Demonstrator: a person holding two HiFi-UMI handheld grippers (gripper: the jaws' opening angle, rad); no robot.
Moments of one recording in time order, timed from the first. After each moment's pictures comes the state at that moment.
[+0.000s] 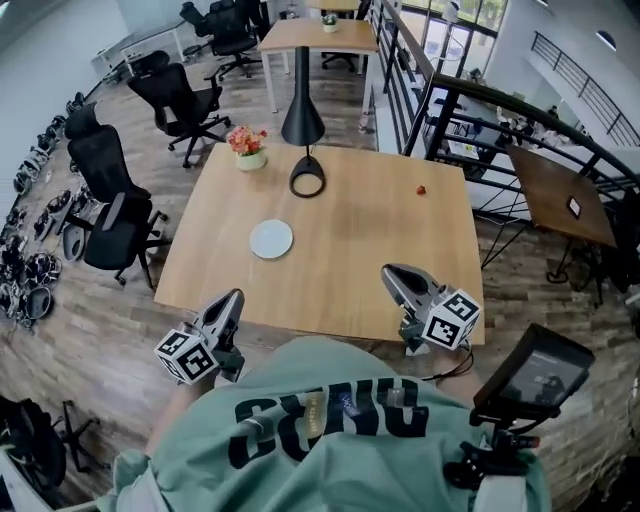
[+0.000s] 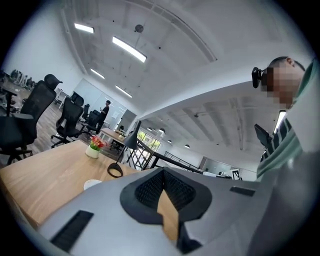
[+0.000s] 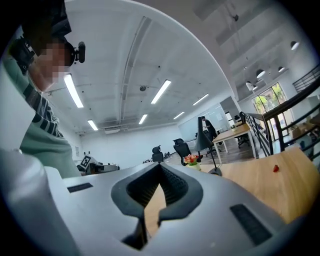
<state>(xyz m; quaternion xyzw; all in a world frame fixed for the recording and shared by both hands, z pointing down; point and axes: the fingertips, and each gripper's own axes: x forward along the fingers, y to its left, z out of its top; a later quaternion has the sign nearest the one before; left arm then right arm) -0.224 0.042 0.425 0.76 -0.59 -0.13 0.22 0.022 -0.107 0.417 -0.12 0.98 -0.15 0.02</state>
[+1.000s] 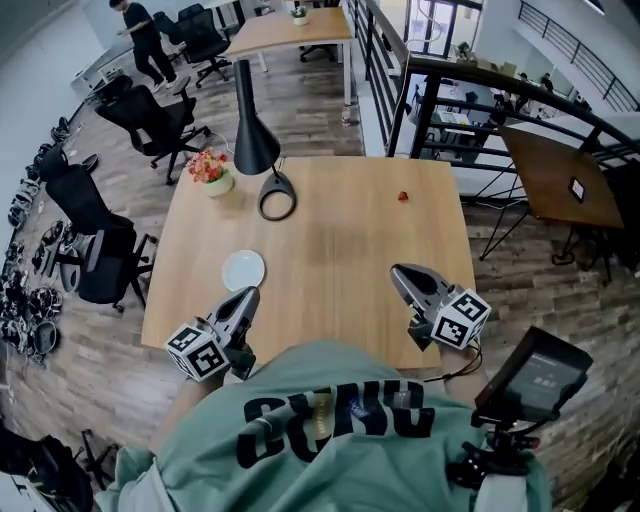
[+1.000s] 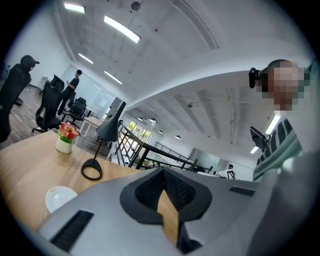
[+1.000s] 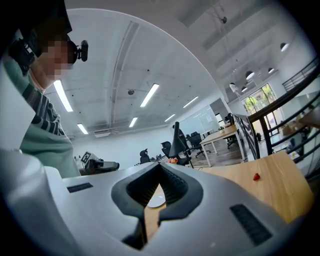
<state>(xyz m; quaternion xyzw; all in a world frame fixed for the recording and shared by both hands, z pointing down) -0.167 -0.148 0.432 0.80 -0.54 -0.09 0.23 0.076 -0.269 0.447 -0.16 0.97 -0.17 0.03</state>
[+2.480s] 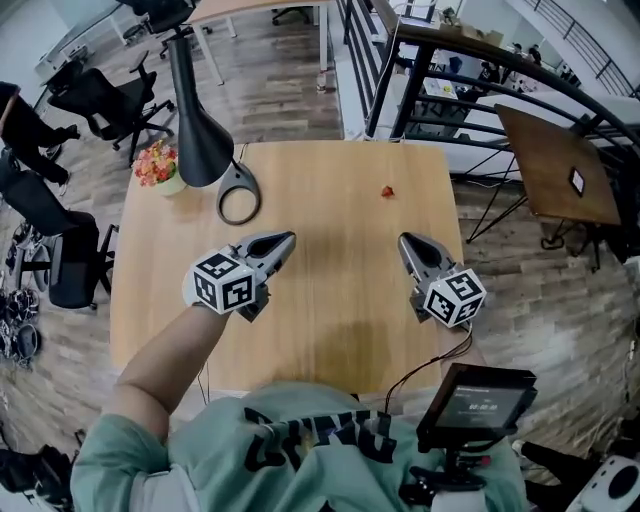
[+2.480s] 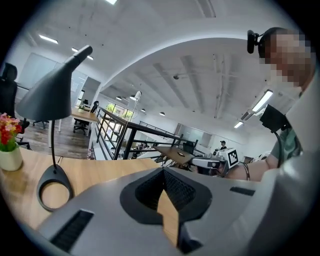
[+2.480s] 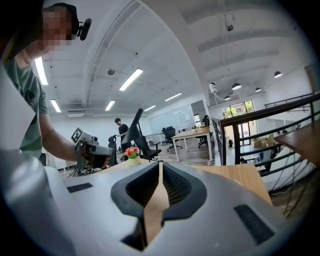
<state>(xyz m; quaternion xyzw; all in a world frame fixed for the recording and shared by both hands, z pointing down) -0.100 -0.387 0.516 0.87 -0.43 0.04 0.24 0.105 -0.447 0.532 -0.30 0.94 -0.13 -0.06</state>
